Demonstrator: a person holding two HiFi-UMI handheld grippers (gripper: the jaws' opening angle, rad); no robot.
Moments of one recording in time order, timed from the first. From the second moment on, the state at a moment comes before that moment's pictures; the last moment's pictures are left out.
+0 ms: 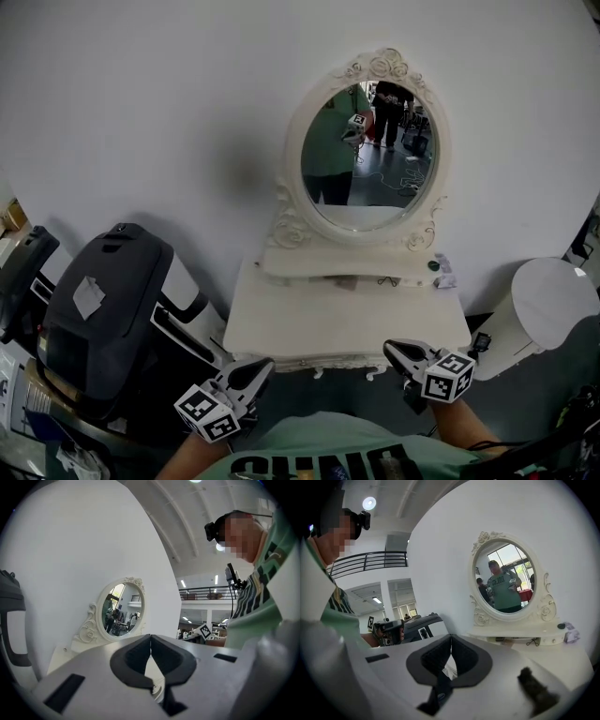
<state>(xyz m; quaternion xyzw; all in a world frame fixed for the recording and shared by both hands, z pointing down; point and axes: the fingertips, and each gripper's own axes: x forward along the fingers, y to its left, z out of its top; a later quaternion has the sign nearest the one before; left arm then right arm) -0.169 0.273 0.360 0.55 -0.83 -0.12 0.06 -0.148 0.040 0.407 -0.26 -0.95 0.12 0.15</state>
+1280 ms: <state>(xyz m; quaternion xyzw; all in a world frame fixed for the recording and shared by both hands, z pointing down) -0.448 0.084 0.372 0.70 -0.70 -0.10 0.11 -0.382 -0.094 0.419 -0.13 -0.97 0.11 0.16</state>
